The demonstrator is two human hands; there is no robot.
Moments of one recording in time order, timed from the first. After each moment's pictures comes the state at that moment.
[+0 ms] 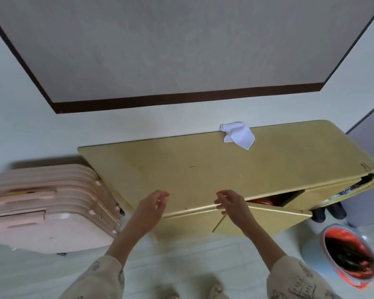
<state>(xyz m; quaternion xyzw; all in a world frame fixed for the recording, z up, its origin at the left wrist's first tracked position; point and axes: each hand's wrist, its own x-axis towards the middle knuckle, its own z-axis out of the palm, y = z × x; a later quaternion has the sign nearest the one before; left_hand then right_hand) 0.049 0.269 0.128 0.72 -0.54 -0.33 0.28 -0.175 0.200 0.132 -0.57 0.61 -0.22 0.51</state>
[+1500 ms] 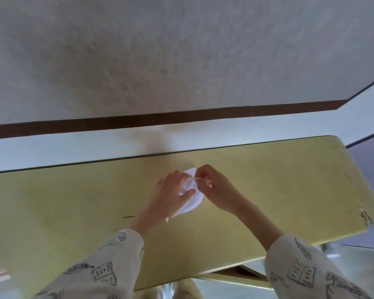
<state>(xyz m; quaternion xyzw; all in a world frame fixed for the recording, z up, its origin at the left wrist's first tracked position) -0.093 -0.112 0.072 0.68 -0.64 -0.29 0.20 -0.238 -0.165 0.135 -0.74 0.47 -0.09 0.47</state>
